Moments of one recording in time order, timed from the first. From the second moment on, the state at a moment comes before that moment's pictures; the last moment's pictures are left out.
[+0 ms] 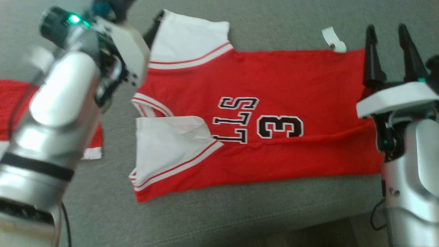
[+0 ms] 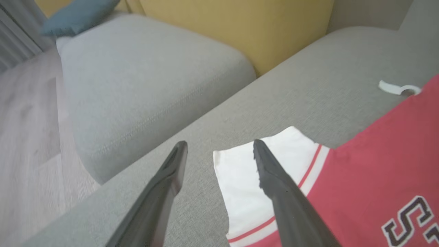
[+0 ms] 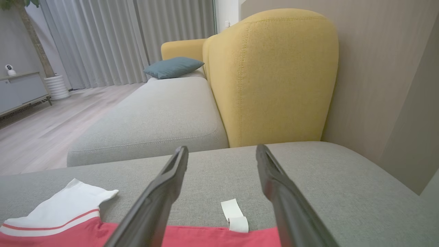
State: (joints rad) left arm -0.98 0.27 -0.64 0.66 -0.34 -0.12 0.13; right arm -0.48 -0.07 -0.07 0.23 0.15 0.13 -0.01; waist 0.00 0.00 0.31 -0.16
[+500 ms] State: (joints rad) left arm -1.20 0.33 -0.84 0.96 -0.41 -0.13 0.16; right arm -0.53 -0.07 0.02 0.18 0.17 0.13 -0.03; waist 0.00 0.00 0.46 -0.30
